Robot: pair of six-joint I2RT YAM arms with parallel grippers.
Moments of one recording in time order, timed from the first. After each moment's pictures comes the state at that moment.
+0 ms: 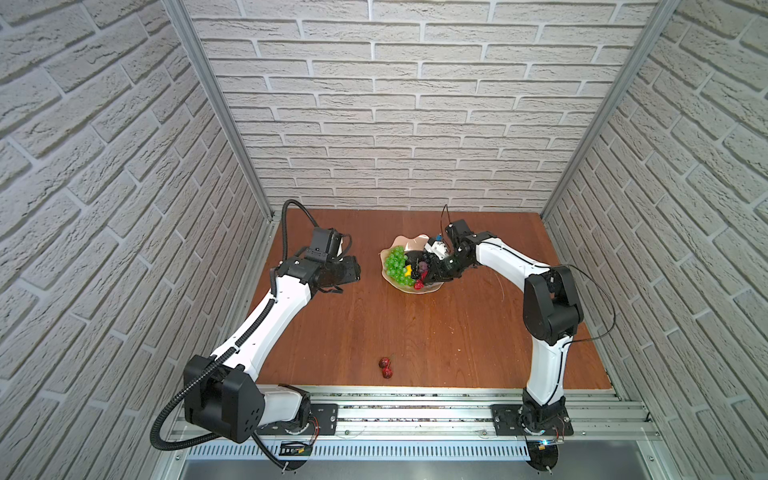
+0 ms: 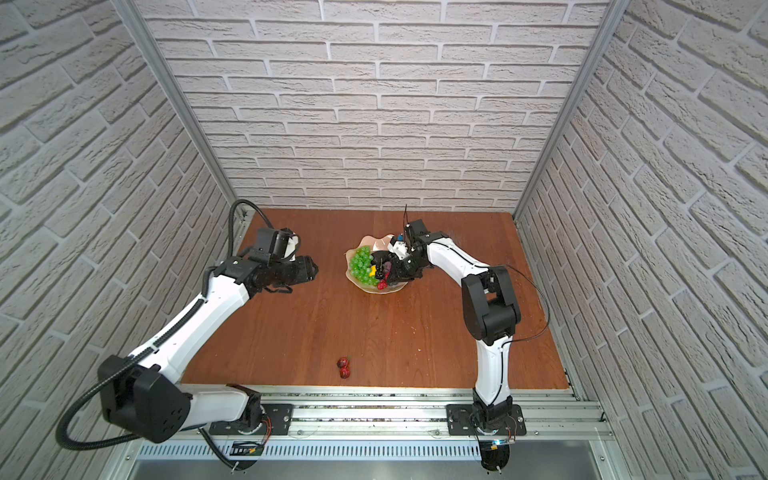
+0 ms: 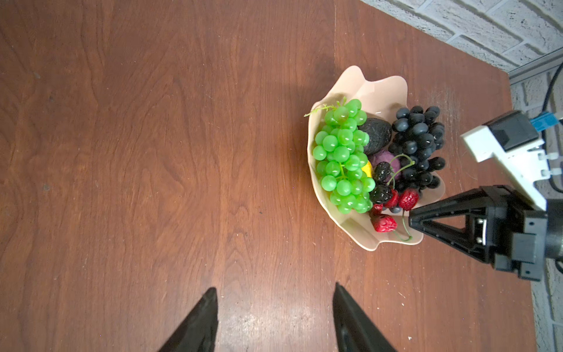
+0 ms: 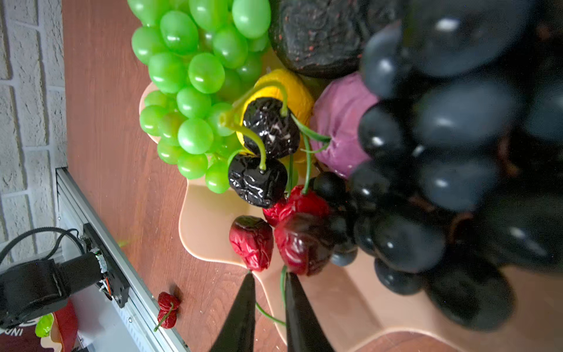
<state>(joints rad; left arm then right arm) -0.33 1.32 1.17 -0.75 0.08 -0.47 0.31 2.01 1.59 -0.86 -0.51 0.13</state>
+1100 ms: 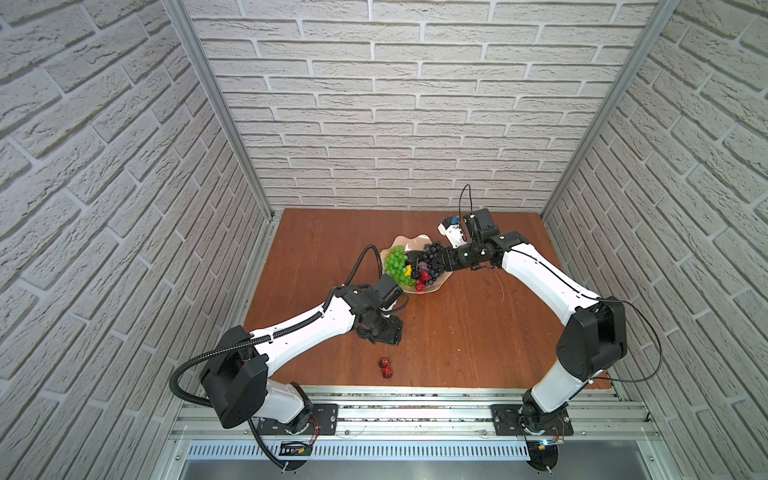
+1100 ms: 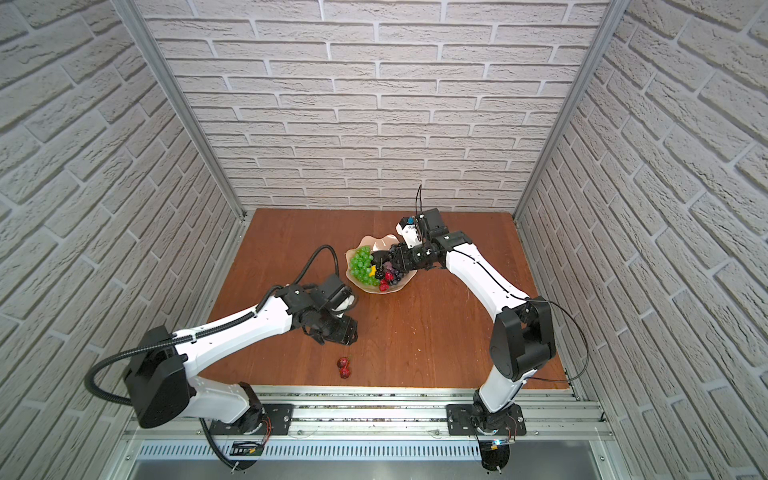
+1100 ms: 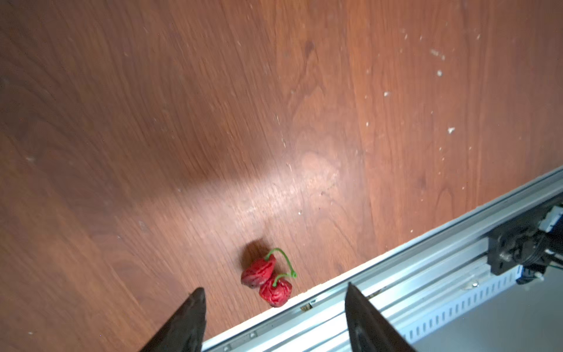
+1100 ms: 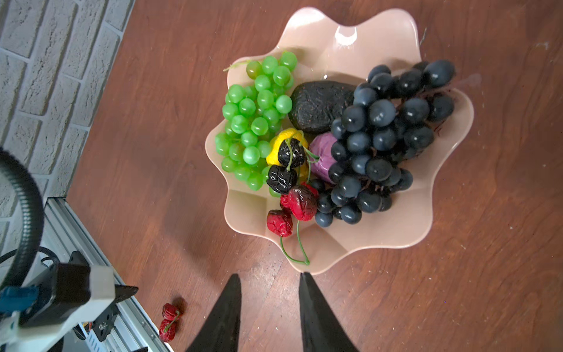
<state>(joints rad) -0.91 1.41 1.01 -0.90 0.11 -0.57 0.32 1.69 1.44 -0.77 -0.38 0.17</state>
